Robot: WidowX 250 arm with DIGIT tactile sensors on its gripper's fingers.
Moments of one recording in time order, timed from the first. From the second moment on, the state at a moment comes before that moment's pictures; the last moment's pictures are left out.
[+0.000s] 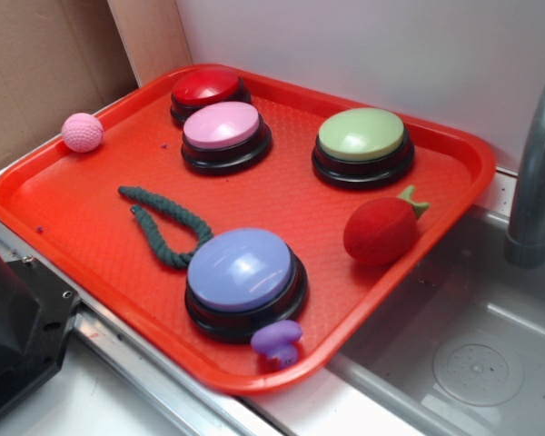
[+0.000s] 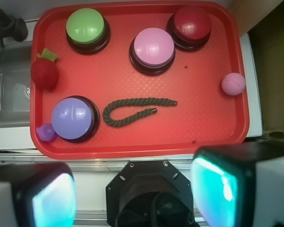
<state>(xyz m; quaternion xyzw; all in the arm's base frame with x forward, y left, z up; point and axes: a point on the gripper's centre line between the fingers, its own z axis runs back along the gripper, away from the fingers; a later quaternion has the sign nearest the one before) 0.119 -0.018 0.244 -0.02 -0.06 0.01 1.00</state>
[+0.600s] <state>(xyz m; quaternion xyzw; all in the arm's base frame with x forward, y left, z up) 0.166 -0.024 0.210 -0.02 -0.04 -0.06 1.00</state>
